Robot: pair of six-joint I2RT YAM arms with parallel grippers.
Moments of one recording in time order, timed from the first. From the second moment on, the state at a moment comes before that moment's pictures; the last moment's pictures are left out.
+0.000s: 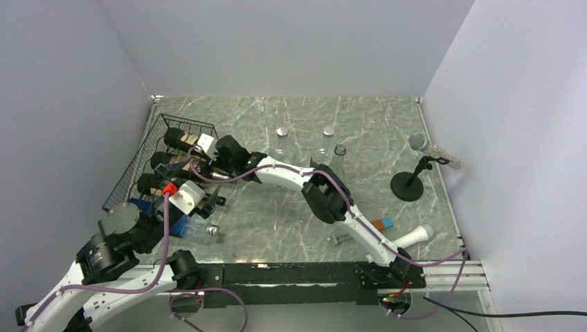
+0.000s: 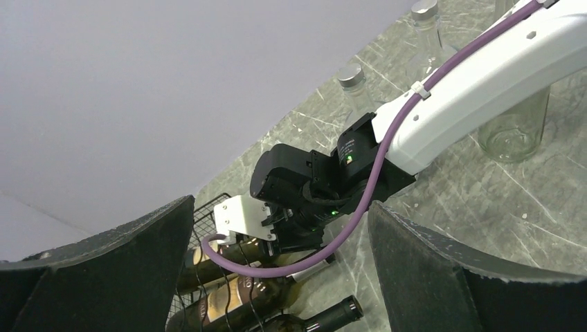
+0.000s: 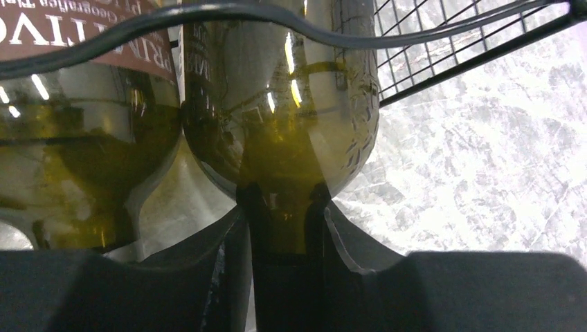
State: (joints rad) left arm -0.98 0.35 0.90 -0.51 -0.39 0.46; right arm 0.99 2.56 2.15 -0.15 0.11 -0.35
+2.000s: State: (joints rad) left arm -0.98 0.42 0.98 -0.35 -0.02 0.15; right arm 0.77 1.61 1.84 -0.39 0.24 -0.05
